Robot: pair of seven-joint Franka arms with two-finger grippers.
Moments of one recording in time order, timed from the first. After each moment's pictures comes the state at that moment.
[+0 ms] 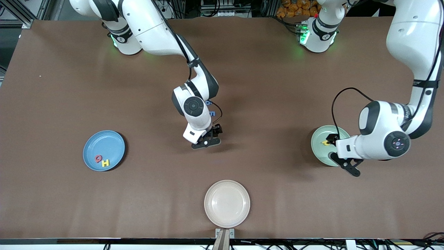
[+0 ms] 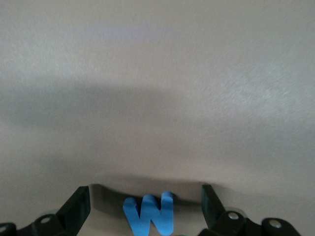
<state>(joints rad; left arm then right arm) 0.17 0.60 -0.33 -1.56 0.20 1.98 0.49 0.83 0.82 -0.19 -1.55 0.25 2.39 0.32</state>
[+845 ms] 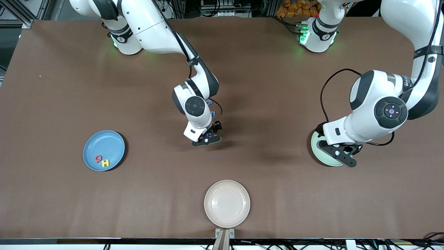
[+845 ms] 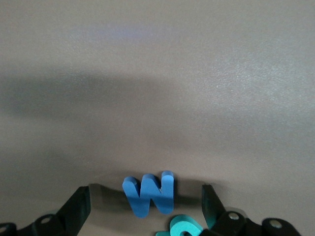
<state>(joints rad) 0.07 0.43 -0.37 -1.54 0.20 1.88 0.31 0.83 0.81 -0.19 -1.56 0.25 2.34 0.31</state>
